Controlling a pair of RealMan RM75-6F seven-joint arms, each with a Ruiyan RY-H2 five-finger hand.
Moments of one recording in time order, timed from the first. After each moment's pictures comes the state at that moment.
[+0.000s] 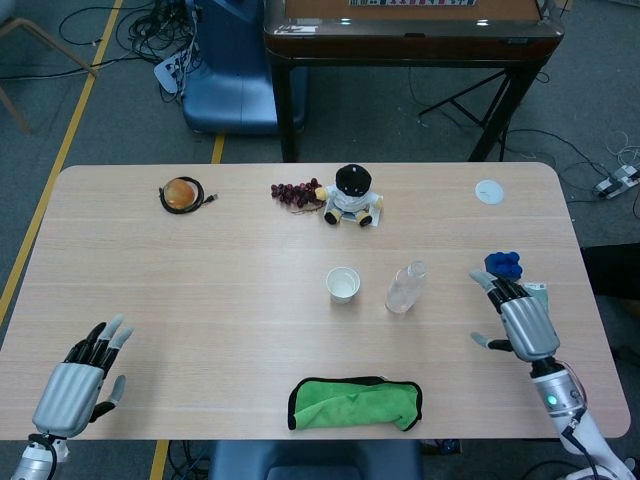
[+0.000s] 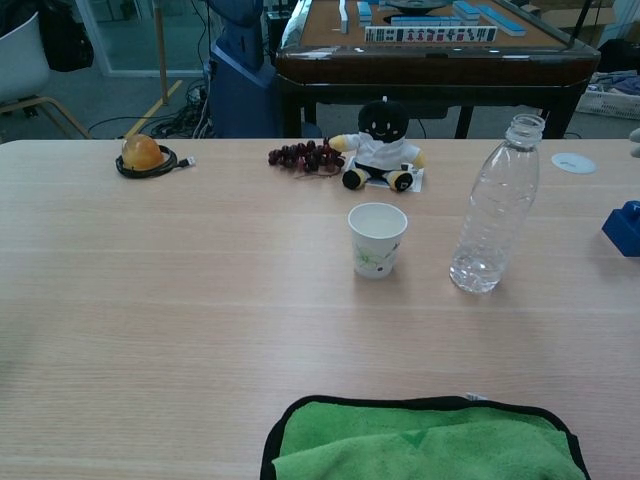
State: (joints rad) left arm -0.07 -1.21 0.06 -1.67 1.67 1.50 0.27; right arm 0.30 -1.38 -0.03 -1.25 -1.54 1.44 0.21
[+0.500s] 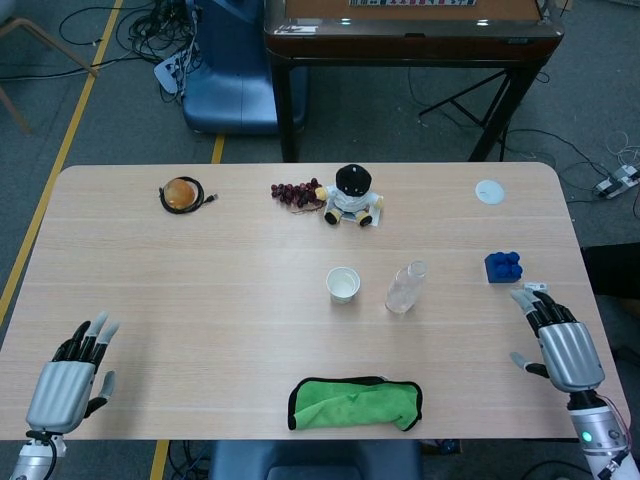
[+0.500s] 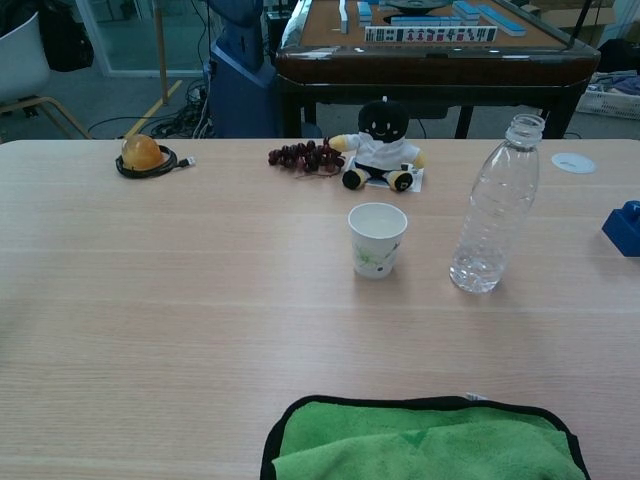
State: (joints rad) left arm -0.05 -1.23 0.02 -1.71 1.56 1.49 0.38; right arm 0.17 -1.27 -0.05 -1.39 -1.54 1.53 0.01
